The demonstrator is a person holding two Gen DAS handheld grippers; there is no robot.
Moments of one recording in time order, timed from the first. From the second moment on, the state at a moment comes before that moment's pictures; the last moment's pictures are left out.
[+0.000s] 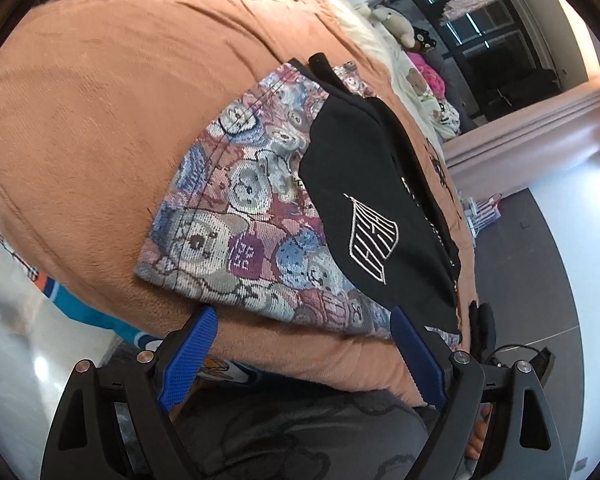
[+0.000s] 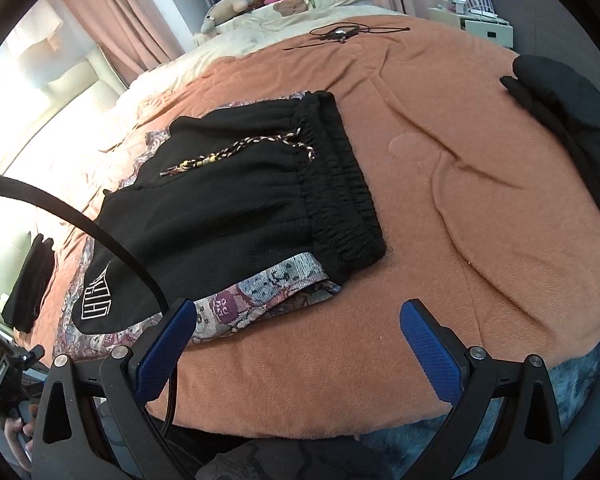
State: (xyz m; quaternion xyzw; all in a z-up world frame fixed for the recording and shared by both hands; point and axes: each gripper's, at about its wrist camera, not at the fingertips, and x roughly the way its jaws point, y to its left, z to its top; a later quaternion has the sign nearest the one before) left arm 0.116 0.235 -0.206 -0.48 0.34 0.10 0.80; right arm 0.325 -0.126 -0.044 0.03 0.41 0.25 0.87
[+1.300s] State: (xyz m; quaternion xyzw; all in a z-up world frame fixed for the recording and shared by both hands) left arm 0.111 0.255 -0.181 -0.48 0.29 0.18 0.80; right arm 0.385 -0.141 -0.097 0.15 0.50 0.32 0.80
